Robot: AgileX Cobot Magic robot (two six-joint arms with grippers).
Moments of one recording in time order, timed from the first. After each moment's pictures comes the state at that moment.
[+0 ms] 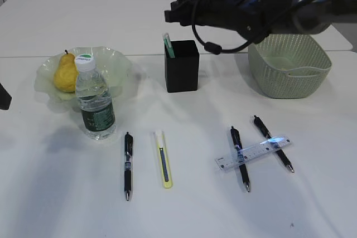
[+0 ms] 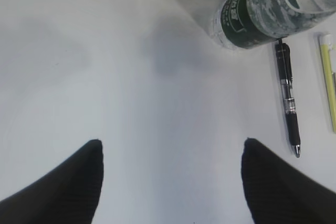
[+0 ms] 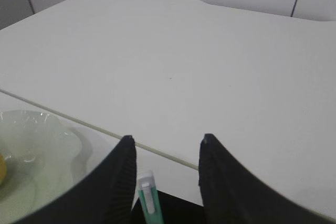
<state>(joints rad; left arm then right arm) -0.01 1.37 -0.98 -0.27 0.87 0.06 0.35 2.16 -1.68 -0.44 -0.11 0.40</state>
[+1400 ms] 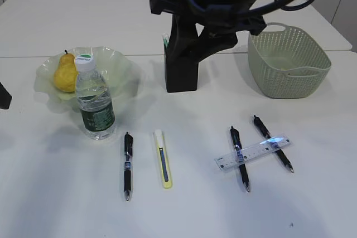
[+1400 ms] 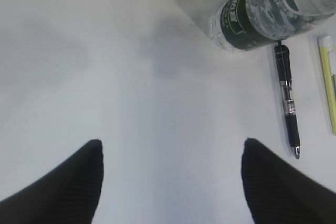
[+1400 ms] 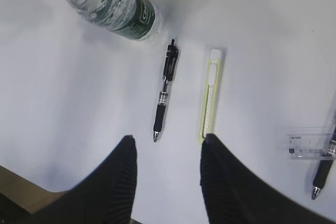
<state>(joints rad) -0.01 1.37 -0.98 -0.27 0.87 0.06 0.52 1.77 -1.68 0.26 1.11 0.23</state>
